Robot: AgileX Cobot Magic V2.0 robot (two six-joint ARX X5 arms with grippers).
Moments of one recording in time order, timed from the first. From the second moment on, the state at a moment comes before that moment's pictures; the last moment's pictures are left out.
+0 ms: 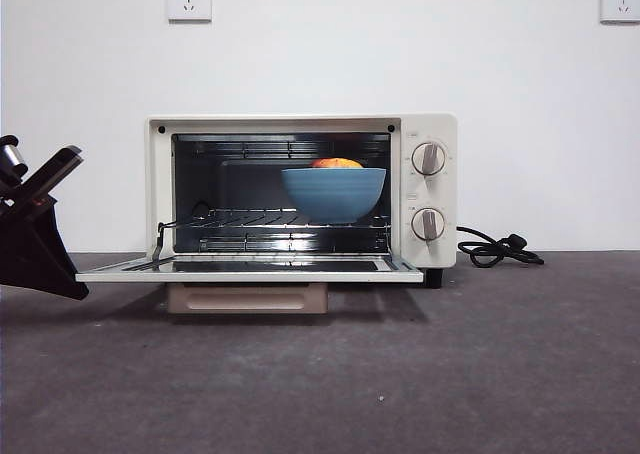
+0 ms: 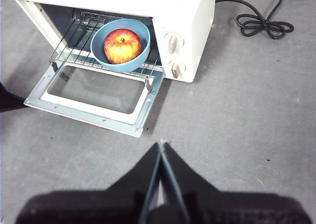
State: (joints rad) left arm 0.05 1.67 0.86 -0.27 0.67 -0.27; right arm 0.45 0.96 1.43 -1.11 0.05 0.14
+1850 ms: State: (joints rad) left arm -0.17 1.15 1.22 -0.82 0.33 -0.02; right arm 0.45 0.96 1.36 -1.17 0.13 0.03
